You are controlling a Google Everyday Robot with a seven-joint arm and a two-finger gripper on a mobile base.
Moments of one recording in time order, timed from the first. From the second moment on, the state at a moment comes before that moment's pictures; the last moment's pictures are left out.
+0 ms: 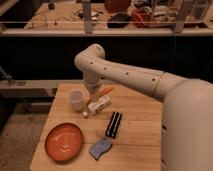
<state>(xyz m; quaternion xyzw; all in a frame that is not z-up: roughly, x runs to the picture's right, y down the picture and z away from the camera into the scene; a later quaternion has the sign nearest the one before) -0.075 0.027 0.756 -0.30 -0.08 -0.19 0.93</state>
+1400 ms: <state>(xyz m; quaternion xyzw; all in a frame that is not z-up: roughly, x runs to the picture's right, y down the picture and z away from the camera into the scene) -0.109 -0.026 0.769 -0.26 -0.31 -0.06 0.91</state>
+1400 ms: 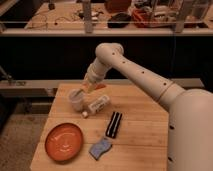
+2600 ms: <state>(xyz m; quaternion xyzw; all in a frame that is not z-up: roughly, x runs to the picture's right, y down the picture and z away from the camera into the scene) -0.170 -0.080 0.718 -0.24 -0.53 0.02 0.82</state>
